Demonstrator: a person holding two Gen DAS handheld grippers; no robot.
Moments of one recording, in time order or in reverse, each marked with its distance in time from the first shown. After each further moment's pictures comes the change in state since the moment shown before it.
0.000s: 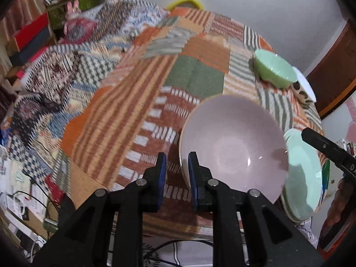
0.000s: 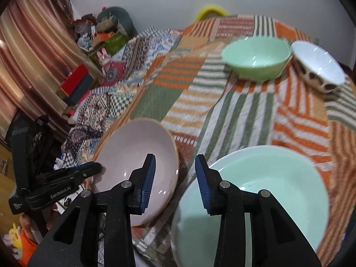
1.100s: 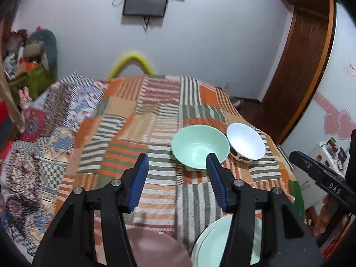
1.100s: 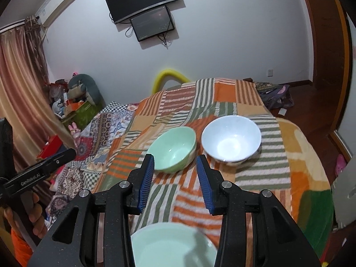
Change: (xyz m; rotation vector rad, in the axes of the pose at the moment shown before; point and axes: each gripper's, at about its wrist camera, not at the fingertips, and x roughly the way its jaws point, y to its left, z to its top) left arm -0.034 -0.164 0.137 0.261 -0.265 -0.184; right arm -0.114 -0.096 0.064 0.135 -0.373 -0.178
